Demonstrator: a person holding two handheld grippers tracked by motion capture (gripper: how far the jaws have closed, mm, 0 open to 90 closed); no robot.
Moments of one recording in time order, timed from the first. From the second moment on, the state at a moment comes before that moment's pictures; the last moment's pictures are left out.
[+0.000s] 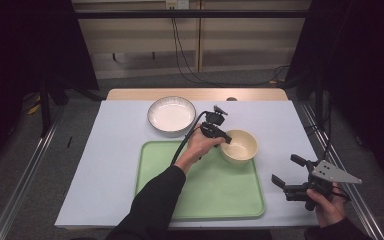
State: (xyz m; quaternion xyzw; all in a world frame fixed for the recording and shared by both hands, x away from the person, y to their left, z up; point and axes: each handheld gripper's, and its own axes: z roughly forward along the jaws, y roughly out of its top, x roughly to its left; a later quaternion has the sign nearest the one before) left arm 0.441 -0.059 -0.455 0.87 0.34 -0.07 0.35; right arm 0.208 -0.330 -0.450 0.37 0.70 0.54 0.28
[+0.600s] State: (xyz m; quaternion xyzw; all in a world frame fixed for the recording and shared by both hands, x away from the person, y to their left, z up) left arm 0.439 -0.037 -0.443 0.85 0.34 0.01 0.40; right arm 0.208 -0.330 -0.450 0.37 0.70 0.54 0.28
